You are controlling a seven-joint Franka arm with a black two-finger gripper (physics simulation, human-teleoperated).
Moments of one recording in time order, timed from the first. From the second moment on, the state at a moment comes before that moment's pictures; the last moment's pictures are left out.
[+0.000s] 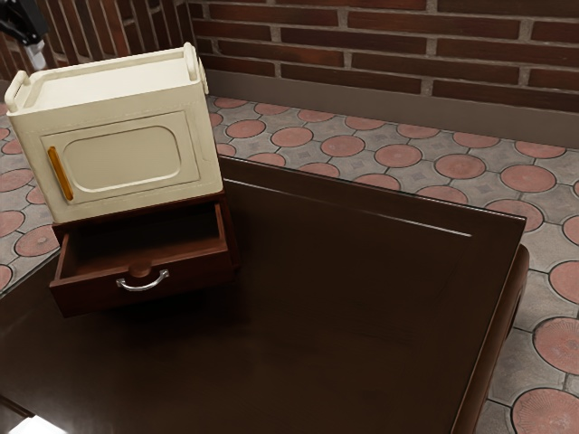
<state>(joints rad) -0.29 -0.19 0.47 -1.30 0.07 1.22 -0.12</state>
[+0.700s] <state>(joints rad) -0.10 -0.36 0.07 -1.92 0.01 1.29 -0.35</state>
